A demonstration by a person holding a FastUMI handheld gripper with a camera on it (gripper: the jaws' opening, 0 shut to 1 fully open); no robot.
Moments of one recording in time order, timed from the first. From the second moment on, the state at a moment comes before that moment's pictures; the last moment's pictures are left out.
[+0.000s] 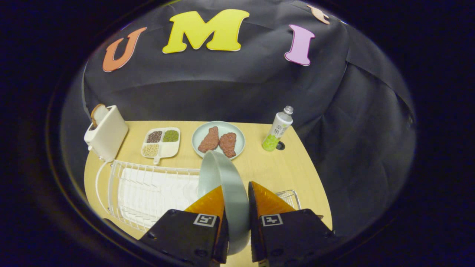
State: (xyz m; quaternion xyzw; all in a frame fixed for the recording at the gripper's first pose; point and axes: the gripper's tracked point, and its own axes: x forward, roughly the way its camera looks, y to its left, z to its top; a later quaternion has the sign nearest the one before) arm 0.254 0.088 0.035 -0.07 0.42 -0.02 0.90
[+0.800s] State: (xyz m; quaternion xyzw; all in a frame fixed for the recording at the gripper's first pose) arm 0.052 0.093 -0.047 0.11 0.46 0.17 0.87
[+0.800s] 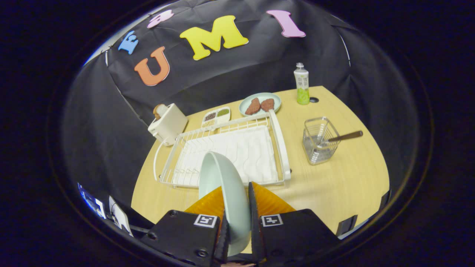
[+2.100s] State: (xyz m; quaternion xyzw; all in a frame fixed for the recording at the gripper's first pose) arm 0.063 0.057 -0.136 0.18 0.44 0.16 0.86
